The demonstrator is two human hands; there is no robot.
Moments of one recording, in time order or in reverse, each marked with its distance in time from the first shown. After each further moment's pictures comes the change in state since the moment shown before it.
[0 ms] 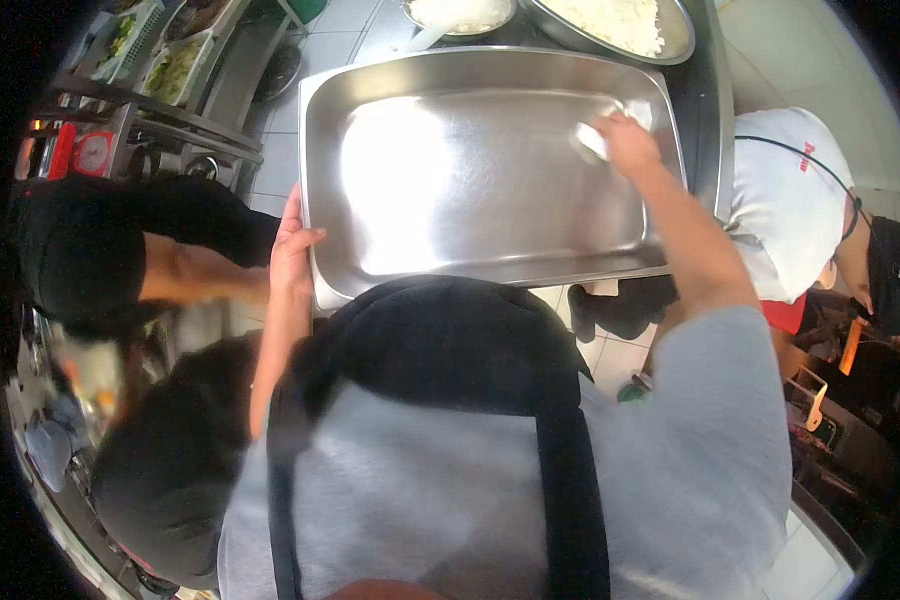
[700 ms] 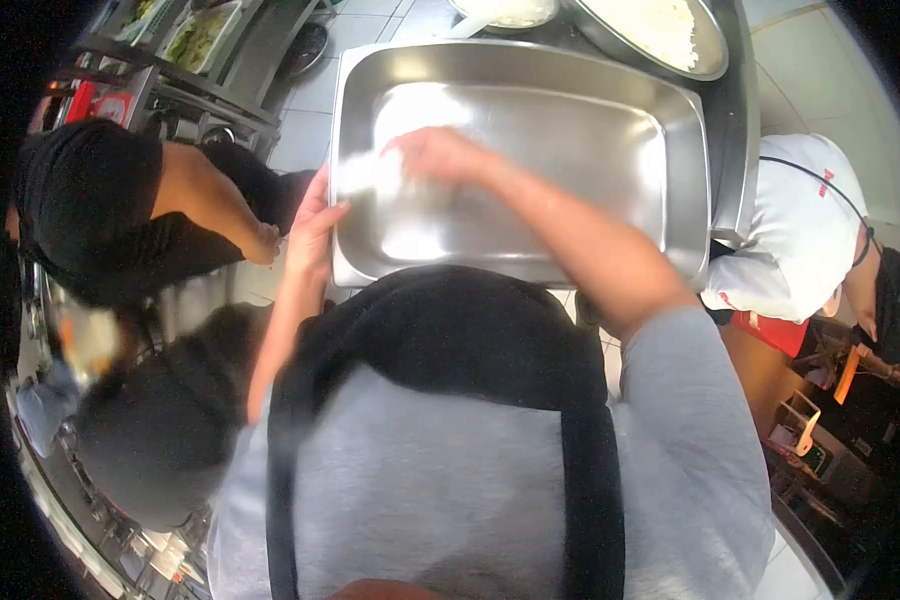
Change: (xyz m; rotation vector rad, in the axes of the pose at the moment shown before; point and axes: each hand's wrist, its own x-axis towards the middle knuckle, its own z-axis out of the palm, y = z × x) left_hand -0.008 -0.002 0.003 -0.024 0.017 0.010; right_hand 0.048 -0.265 -0.036 1.042 -0.454 -0.415
